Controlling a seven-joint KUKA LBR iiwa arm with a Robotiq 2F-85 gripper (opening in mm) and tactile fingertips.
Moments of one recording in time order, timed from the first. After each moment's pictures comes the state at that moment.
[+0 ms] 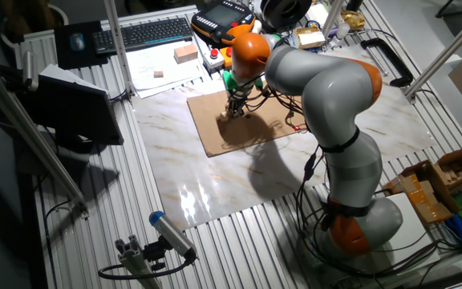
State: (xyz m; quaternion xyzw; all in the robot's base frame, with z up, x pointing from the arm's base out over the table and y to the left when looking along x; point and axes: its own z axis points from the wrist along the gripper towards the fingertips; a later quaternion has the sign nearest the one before) arm 0.633 0.152 0.051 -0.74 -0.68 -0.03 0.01
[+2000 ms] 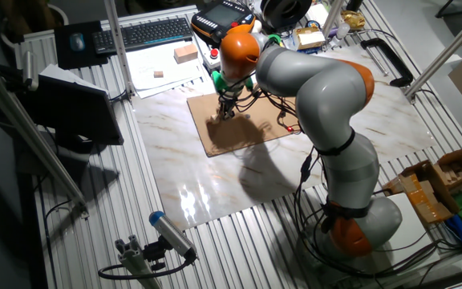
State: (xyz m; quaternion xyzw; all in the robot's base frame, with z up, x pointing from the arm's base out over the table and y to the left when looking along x) arm 0.627 0.193 0.062 -0.74 -0.67 -0.02 0.02
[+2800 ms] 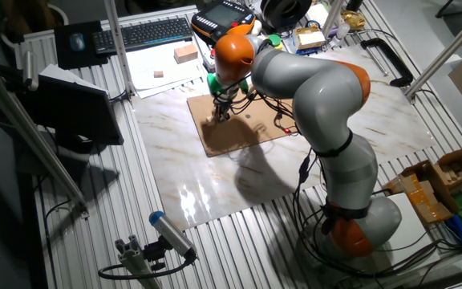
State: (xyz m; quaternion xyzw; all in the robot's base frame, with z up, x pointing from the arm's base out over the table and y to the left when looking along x) arm 0.622 0.213 0.062 -0.74 -0.67 -0.02 0.02
